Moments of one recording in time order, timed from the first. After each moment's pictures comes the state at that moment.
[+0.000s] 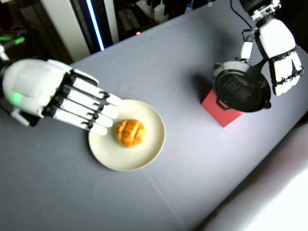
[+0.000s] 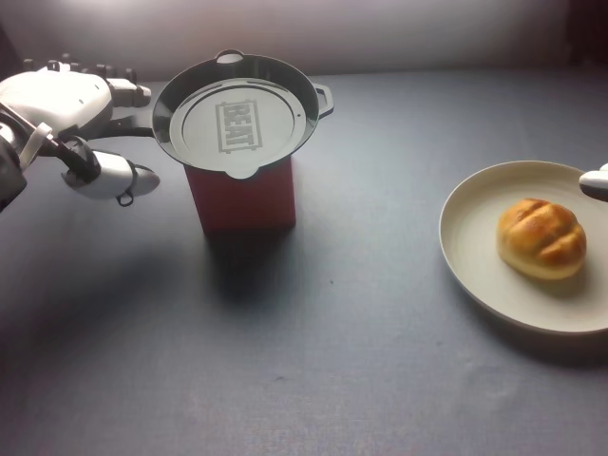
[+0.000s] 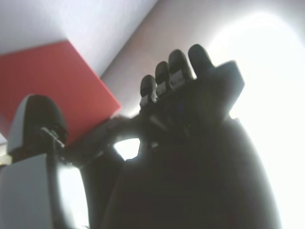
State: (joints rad) left arm 0.51 -1.13 1.42 -0.70 -0.50 1.42; right arm -1.22 -0.86 1.02 0.20 1.39 -0.82
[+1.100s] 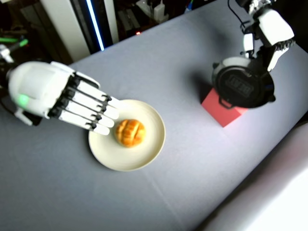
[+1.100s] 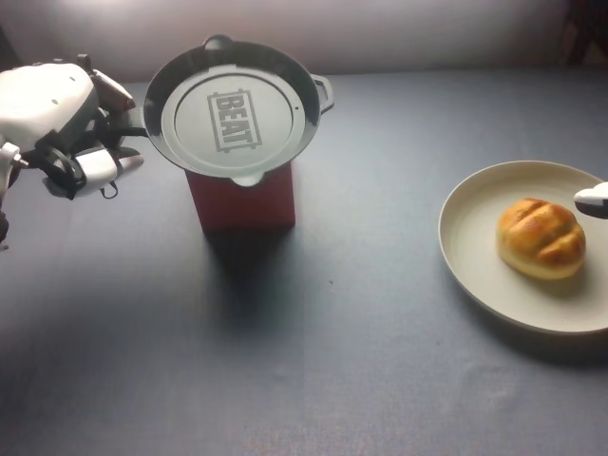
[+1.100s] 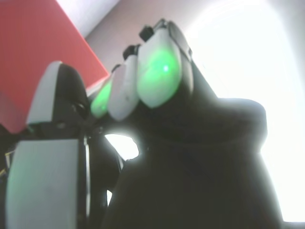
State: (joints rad) left arm 0.63 -1.06 1.27 -0.55 -0.84 1.12; right arm -1.22 -0.88 1.02 0.19 1.36 -0.82
